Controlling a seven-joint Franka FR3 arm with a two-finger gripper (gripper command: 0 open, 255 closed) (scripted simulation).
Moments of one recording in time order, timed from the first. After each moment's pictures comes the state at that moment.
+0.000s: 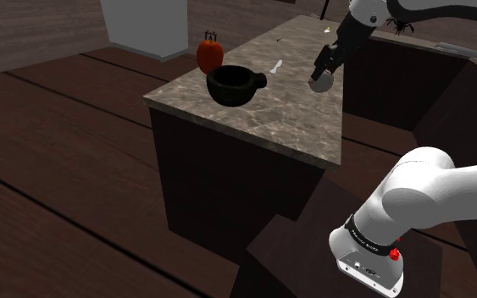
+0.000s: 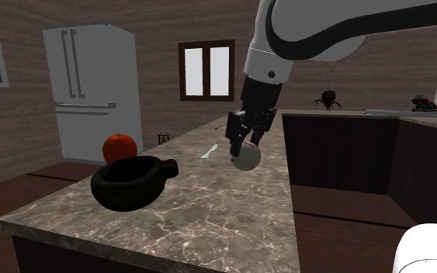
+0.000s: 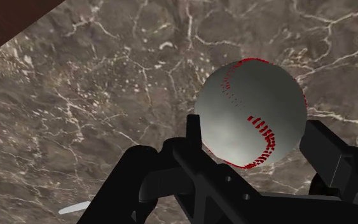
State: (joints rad) arm -0.08 -0.92 -0.15 -2.48 -0.17 1.88 0.02
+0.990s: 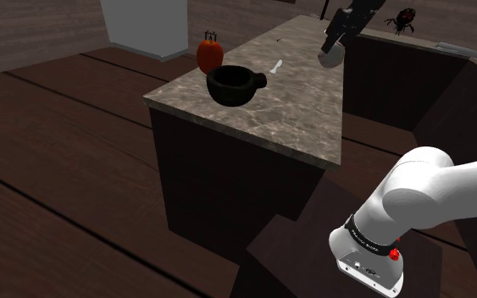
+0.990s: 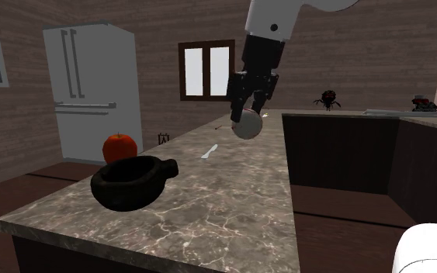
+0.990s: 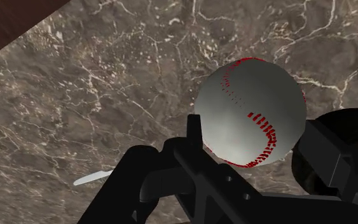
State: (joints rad) arm -0.07 -0.85 -0.13 -2.24 -0.15 1.71 0.00
